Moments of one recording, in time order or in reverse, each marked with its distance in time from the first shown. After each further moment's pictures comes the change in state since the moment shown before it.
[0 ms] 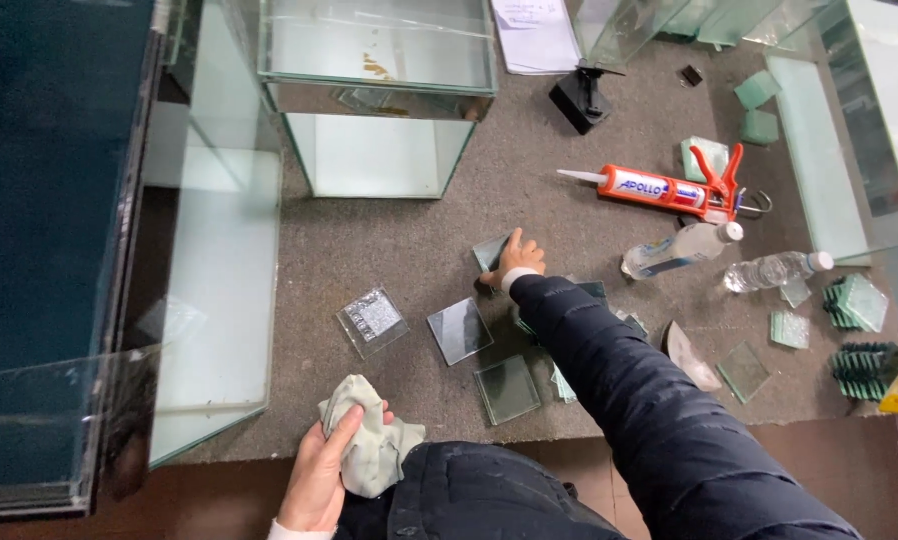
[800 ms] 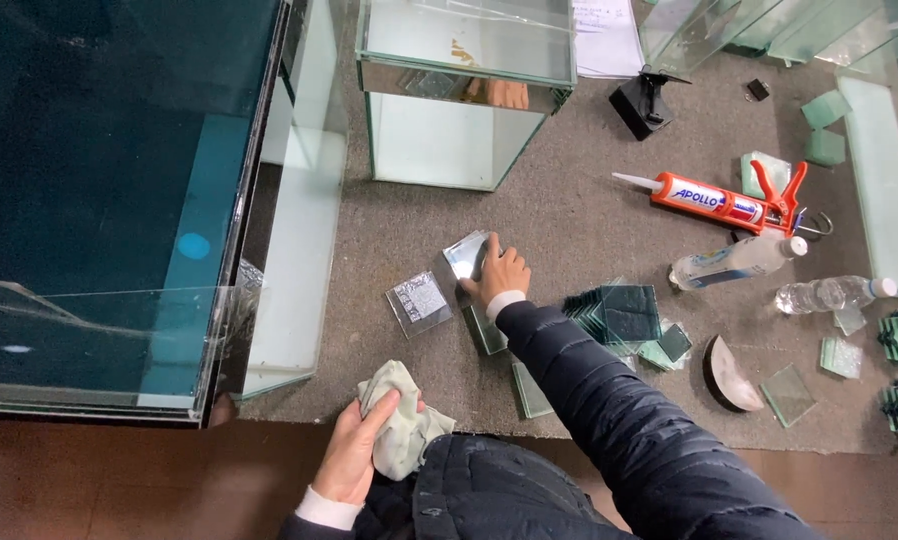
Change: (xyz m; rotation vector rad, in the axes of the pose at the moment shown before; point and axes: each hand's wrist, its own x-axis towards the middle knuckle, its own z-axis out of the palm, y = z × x) left_hand 0.001 -0.008 -0.035 -0.039 -0.033 0.016; right_hand -0.093 -0.092 0.034 -0.065 0.301 -0.311
